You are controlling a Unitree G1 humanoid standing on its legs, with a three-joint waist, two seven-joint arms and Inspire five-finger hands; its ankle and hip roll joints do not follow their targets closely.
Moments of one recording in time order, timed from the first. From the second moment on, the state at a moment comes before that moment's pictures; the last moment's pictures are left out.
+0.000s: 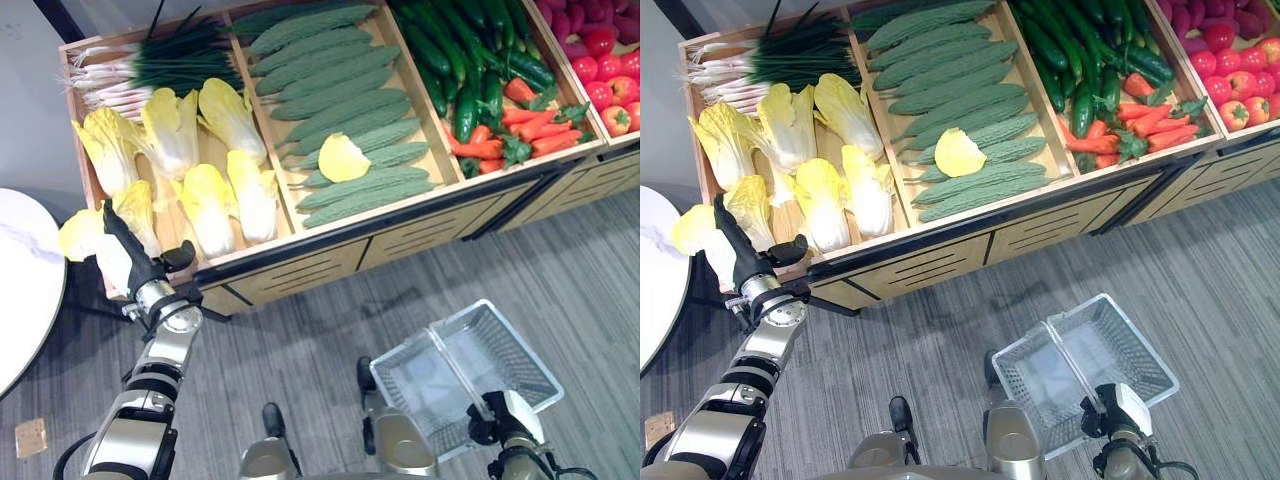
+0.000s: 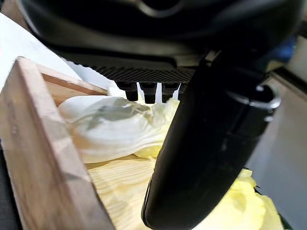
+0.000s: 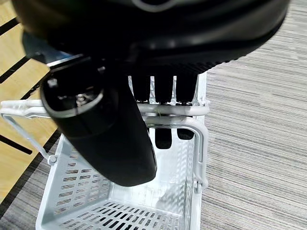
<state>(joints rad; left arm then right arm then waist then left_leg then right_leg) -0.44 0.45 -0.06 0.82 0.08 -0.15 0.83 0.01 -0.44 0.29 1.18 -0.20 -0.24 -0.44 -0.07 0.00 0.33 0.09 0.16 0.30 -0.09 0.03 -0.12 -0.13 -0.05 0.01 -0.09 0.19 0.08</state>
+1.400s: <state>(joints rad) -0.56 0.48 -0.05 0.85 0.02 -0.04 0.75 -0.06 -0.45 0.34 1.20 -0.22 -0.23 -0.39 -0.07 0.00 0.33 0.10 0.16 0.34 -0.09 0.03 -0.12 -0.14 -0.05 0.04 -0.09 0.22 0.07</state>
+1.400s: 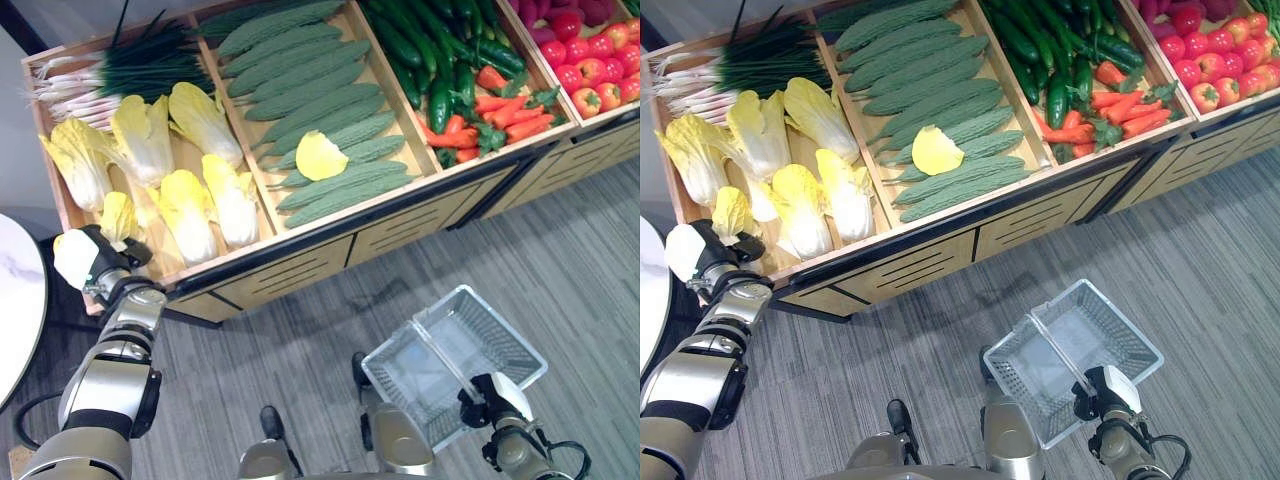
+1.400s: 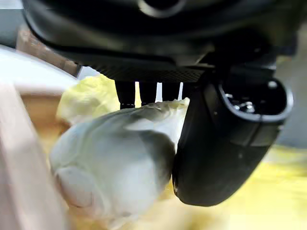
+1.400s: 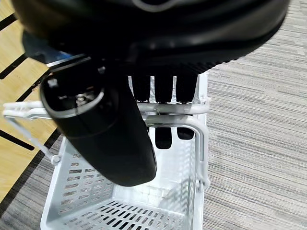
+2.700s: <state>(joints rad) -0.33 0.37 -0.29 0.12 -0.76 -0.33 0.11 -0.03 -0.45 0.28 1.10 -0.22 -0.18 -0.28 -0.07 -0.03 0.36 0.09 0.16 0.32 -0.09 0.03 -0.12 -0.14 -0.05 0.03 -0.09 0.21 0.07</state>
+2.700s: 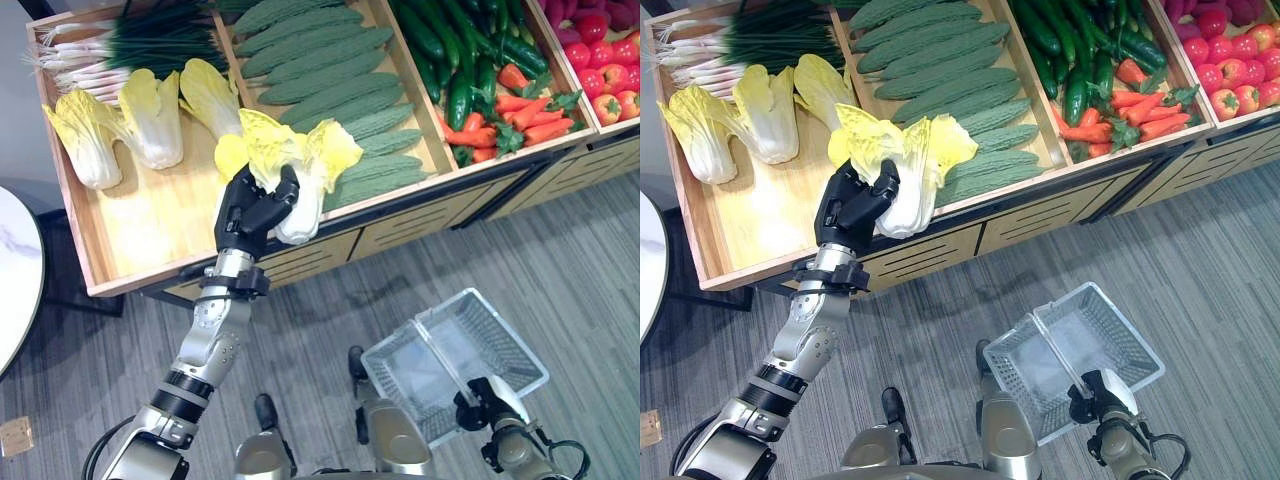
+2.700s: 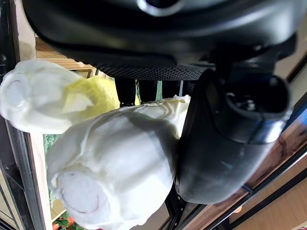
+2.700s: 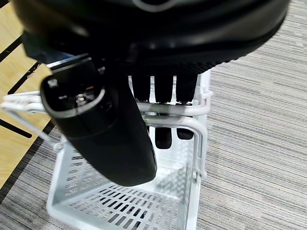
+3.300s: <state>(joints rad) -0.38 0.40 -0.26 0.12 -0.67 -0.33 0.23 -0.02 -0.45 0.28 1.13 -0.21 -0.18 -0.28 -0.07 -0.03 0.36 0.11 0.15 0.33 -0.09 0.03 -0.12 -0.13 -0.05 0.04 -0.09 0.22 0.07</state>
